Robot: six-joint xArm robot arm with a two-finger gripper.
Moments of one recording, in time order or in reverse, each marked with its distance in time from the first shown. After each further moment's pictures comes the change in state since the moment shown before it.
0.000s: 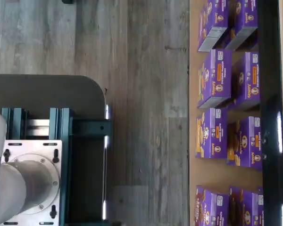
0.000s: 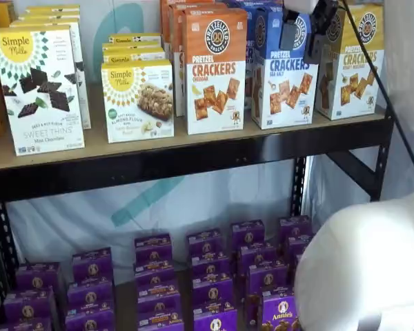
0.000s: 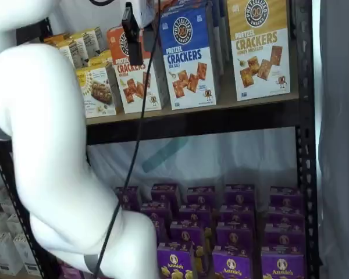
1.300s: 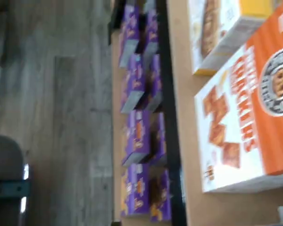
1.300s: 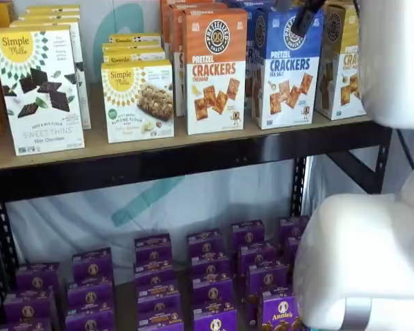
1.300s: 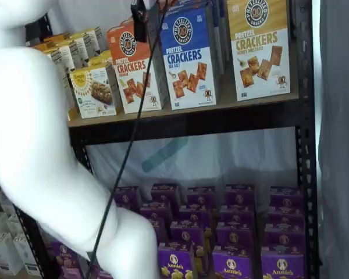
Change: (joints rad) arm -0.247 0.007 -0.024 0.301 -0.145 -0.108
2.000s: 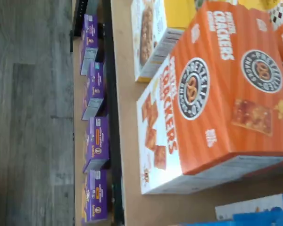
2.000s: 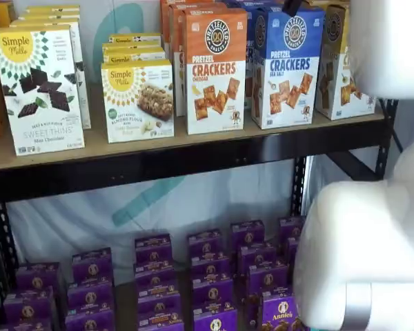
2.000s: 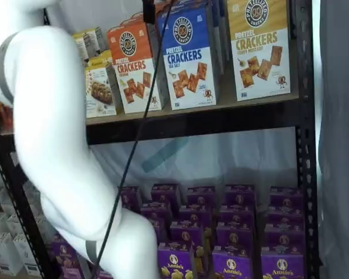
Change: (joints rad) arm 0.009 0.141 -0.141 0.027 -0.078 0.017
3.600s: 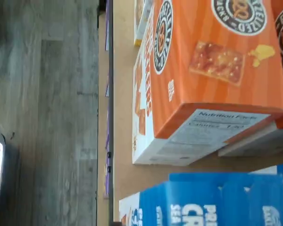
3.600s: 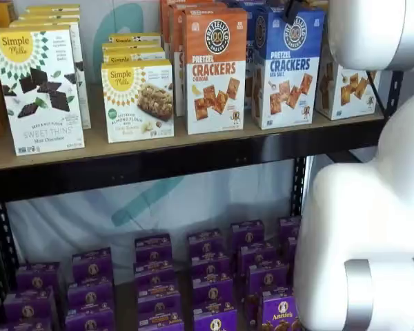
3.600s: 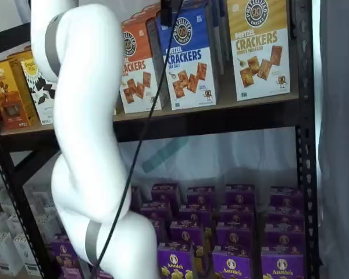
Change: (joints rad) arm 0.039 0.276 -0.267 -0.085 0.110 -0.002
